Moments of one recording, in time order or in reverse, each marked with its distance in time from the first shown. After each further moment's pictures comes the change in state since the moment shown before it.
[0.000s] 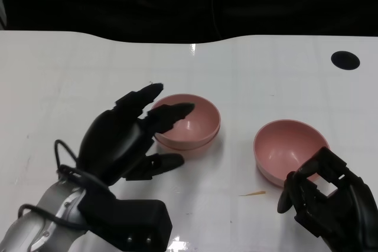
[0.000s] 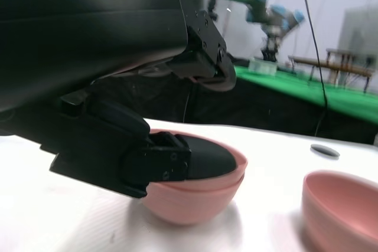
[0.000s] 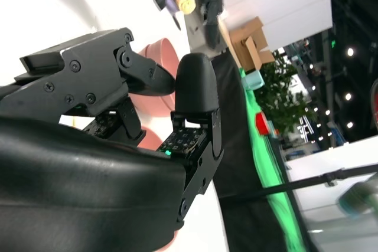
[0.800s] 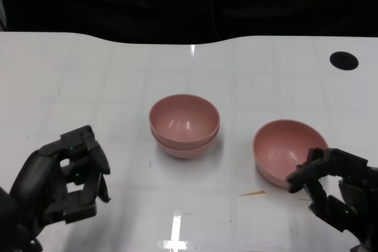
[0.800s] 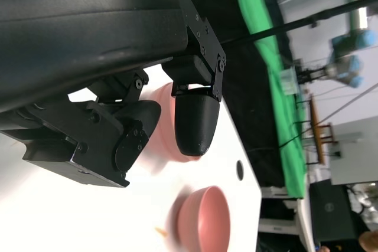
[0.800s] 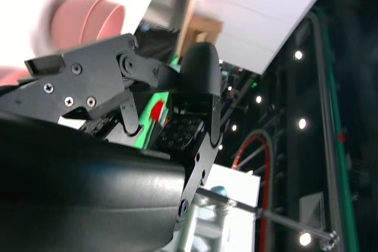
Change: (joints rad) left arm 0.398 -0.038 0.375 -0.319 -0.997 0.237 -0.601; right arm -0.098 -0.081 -0.049 0.177 -0.335 -0.757 -0.065
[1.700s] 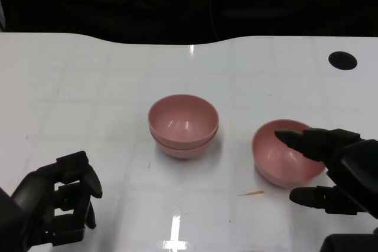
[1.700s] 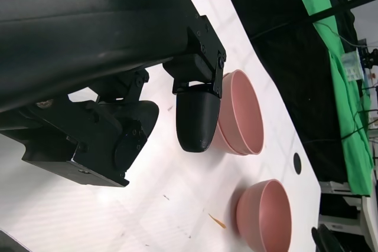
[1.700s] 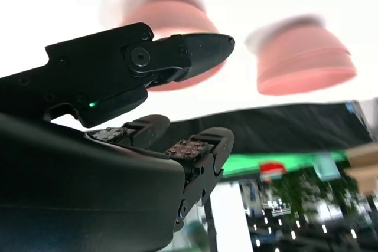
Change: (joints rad) left arm 0.036 -0.002 0.048 0.027 0.137 0.069 -0.066; right arm -0.059 -0.382 0.136 -0.258 -0.874 0.569 -0.280
